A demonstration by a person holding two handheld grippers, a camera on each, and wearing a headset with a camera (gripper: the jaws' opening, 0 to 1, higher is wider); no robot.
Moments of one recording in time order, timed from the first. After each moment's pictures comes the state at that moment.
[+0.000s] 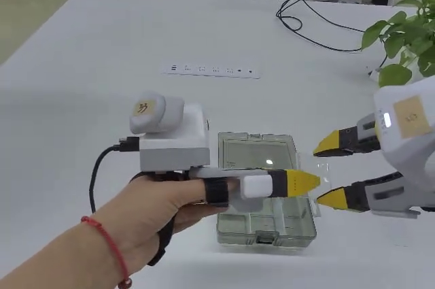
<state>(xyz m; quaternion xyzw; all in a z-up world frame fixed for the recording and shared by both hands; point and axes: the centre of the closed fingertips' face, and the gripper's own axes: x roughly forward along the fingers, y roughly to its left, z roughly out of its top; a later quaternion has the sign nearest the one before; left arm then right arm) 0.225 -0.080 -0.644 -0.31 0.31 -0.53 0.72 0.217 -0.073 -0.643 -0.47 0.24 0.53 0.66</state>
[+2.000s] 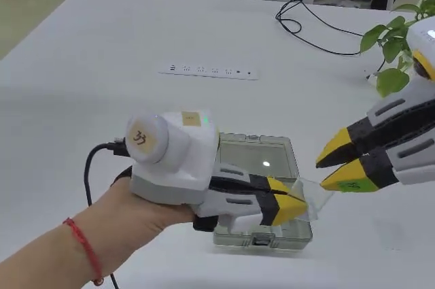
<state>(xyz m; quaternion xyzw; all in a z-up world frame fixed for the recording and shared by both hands) 0.189 -0.078 -0.642 -0.03 0.16 -0.66 0.73 0.196 -0.069 -0.611 -0.27 0.32 0.65 0.63</state>
